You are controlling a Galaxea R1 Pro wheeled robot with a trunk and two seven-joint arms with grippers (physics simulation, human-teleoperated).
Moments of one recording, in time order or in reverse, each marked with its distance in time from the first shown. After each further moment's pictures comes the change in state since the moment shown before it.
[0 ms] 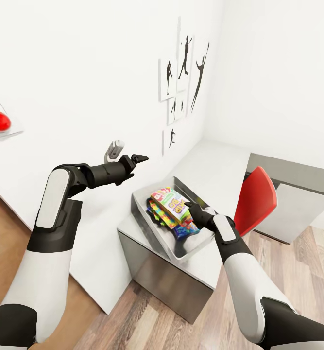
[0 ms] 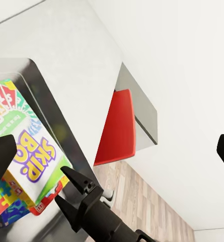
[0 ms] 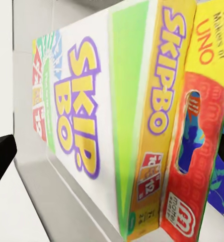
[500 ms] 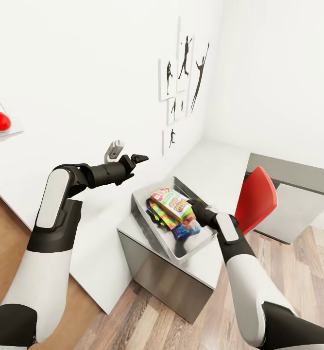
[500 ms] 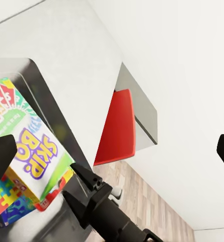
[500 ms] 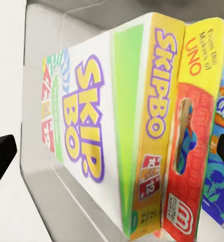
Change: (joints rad) left arm 0.000 0.001 0.000 0.000 0.001 0.000 0.000; right arm 0.017 0.000 -0.002 -0.076 0.002 0.009 -0.027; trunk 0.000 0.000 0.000
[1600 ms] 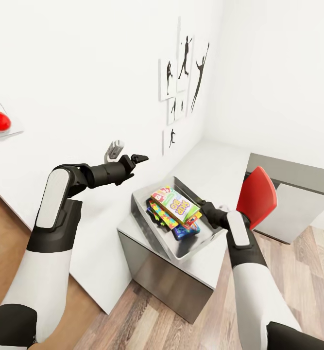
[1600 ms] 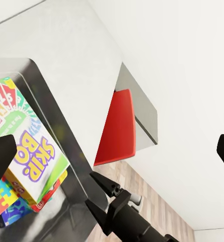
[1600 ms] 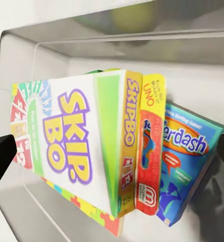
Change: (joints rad) left arm 0.000 0.000 0.000 0.000 0.000 0.000 0.000; right arm 0.075 0.000 -0.002 -0.262 -0.009 0.099 -0.241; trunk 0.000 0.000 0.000
